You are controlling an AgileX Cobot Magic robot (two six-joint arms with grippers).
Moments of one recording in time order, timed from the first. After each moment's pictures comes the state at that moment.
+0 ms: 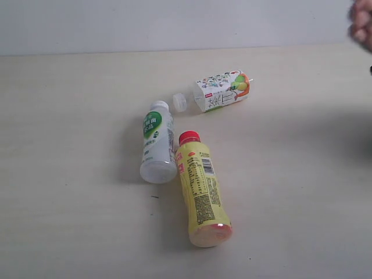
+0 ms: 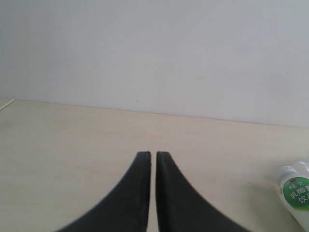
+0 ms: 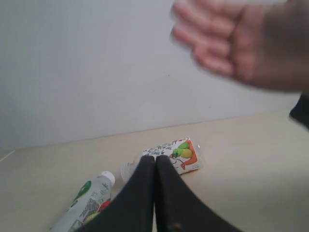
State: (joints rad) left arm 0.10 0.01 0.00 0.09 0.14 -0.18; right arm 0.29 0.01 -0.03 0.45 0.13 -0.13
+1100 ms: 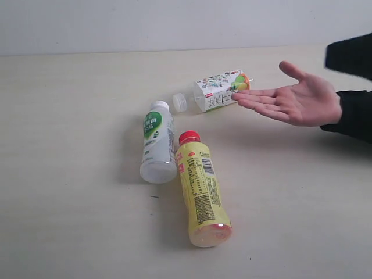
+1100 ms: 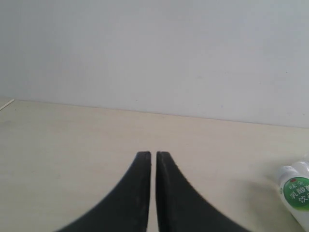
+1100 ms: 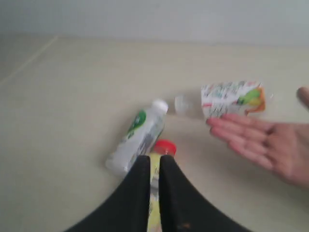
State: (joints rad) left arm 0.10 0.01 0.00 0.09 0.14 -0.18; right arm 0.29 0.81 -0.70 0.63 0.62 -0.39
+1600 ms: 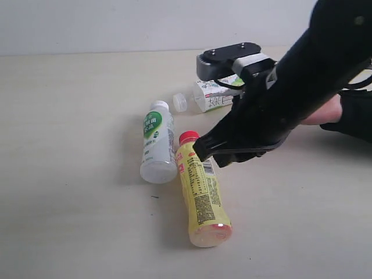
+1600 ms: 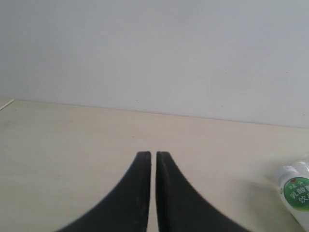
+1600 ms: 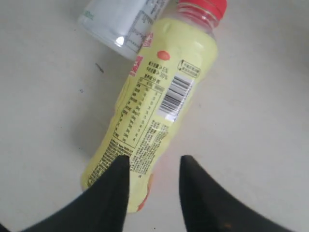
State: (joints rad) left arm 0.10 0.01 0.00 0.09 0.14 -0.18; right arm 0.66 1.53 -0.98 0.23 0.79 -0.02
